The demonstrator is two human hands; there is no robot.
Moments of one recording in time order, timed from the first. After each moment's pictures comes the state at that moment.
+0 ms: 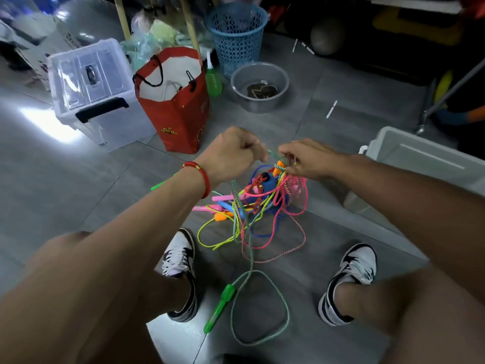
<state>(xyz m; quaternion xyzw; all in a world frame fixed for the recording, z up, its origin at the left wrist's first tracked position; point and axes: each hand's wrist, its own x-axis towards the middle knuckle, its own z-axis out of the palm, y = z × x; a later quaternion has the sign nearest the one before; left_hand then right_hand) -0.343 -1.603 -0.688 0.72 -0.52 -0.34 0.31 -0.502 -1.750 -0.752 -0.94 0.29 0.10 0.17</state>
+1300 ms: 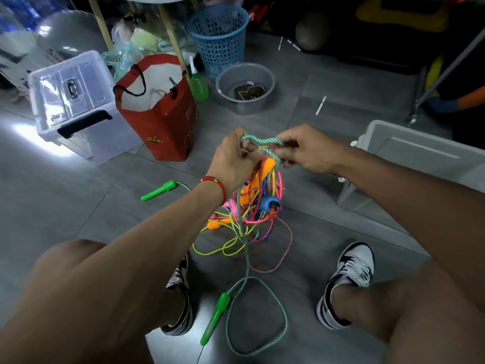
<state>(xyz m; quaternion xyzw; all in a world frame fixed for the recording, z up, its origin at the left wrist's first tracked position) -0.371 -1.655 -0.758 0.72 -0.45 -0.30 0.44 -0.525 -1.759 -0.736 -0.82 0.31 -0.07 0.48</state>
